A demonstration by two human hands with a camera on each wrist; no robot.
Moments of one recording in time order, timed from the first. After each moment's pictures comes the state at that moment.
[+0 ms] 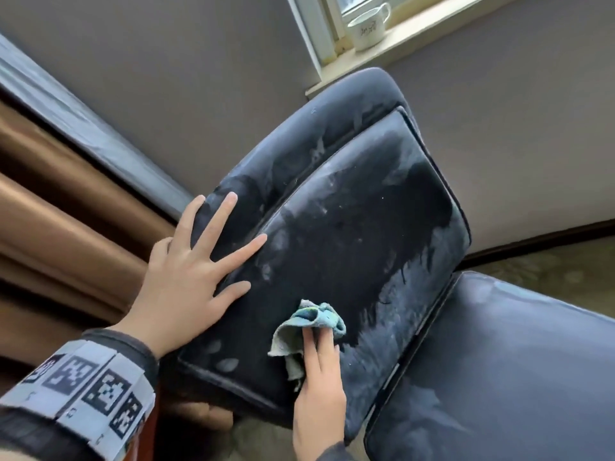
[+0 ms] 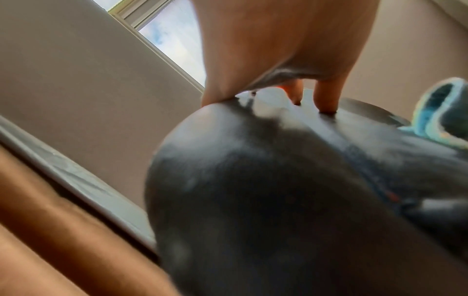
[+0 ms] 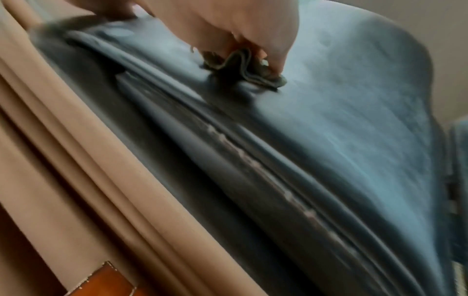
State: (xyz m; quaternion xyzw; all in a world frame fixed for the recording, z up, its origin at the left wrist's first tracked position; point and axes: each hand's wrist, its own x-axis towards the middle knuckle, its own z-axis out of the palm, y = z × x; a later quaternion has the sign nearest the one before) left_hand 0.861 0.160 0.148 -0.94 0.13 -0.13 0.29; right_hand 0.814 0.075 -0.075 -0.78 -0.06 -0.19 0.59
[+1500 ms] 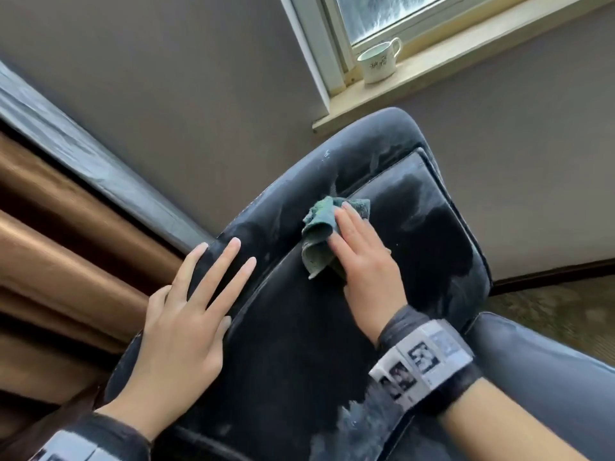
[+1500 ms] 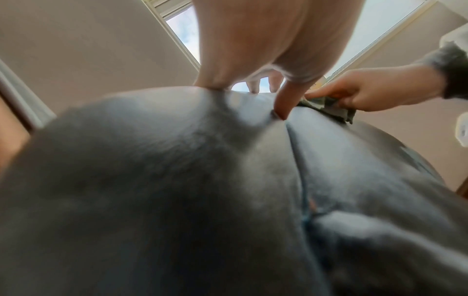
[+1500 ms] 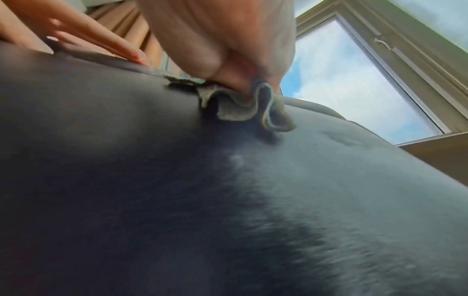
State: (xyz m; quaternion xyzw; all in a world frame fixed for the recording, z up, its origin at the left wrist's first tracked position) left_hand 0.876 0.150 0.142 -0.96 0.06 -0.18 0.21; right_hand 1.009 -0.017 0.048 -0.80 -0.24 -0.32 0.46
